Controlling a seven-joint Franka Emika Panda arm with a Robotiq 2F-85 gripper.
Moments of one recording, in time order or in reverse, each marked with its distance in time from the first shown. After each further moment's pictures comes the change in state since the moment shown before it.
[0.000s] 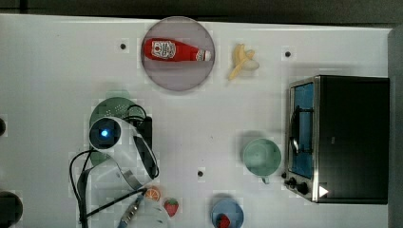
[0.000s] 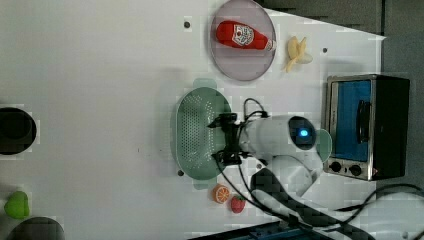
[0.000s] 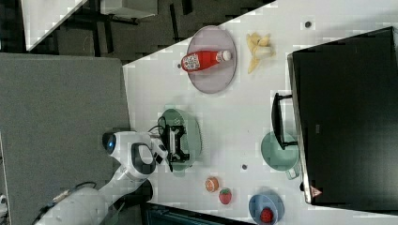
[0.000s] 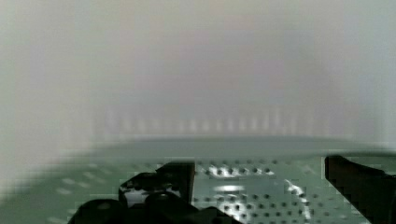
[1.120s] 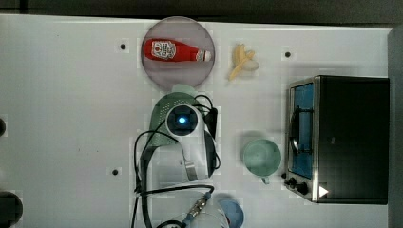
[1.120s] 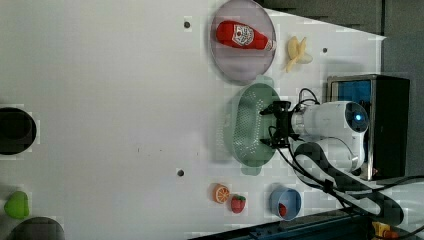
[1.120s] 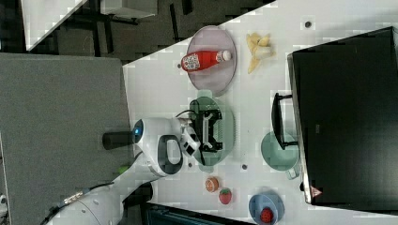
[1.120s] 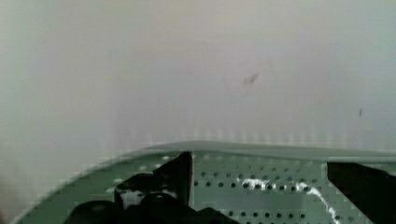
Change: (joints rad) arm -0.036 -0.041 -0.322 -0.055 0.007 0.027 -0.223
